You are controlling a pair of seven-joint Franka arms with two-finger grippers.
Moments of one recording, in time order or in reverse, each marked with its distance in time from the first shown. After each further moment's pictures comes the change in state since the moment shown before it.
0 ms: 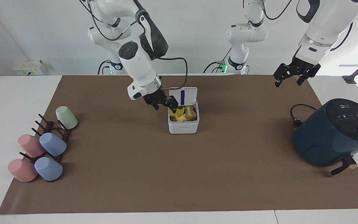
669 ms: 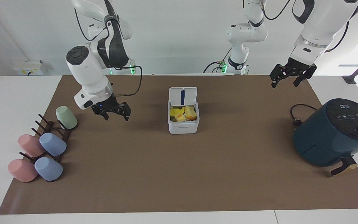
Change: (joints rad) left arm -0.010 0.000 -0.015 -0.002 0.000 0.018 0.001; right arm -0.276 -0.054 -0.005 0.003 -0.130 -0.134 -0.398
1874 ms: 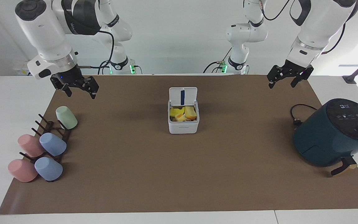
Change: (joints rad) left arm -0.007 -0.001 -0.004 -0.017 0.000 -0.003 0.000; right arm -0.072 -0.050 0.001 0.283 -0.147 -0.410 -0.043
